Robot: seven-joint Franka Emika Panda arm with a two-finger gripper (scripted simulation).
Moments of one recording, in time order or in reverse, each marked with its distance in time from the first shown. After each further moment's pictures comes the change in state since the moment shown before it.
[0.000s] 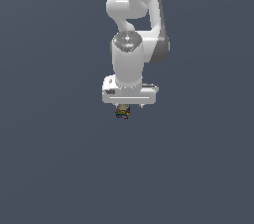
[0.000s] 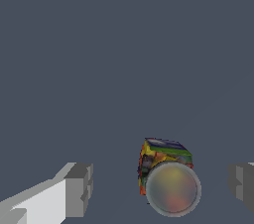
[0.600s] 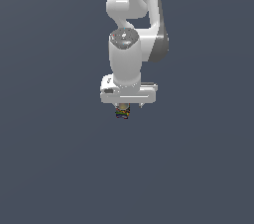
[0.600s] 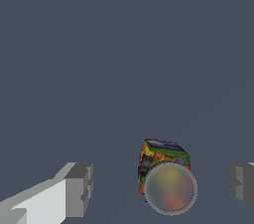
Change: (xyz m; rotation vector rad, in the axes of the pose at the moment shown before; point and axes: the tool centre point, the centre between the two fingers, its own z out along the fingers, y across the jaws) arm 0.003 0.002 -0.008 0.020 0.007 -0.013
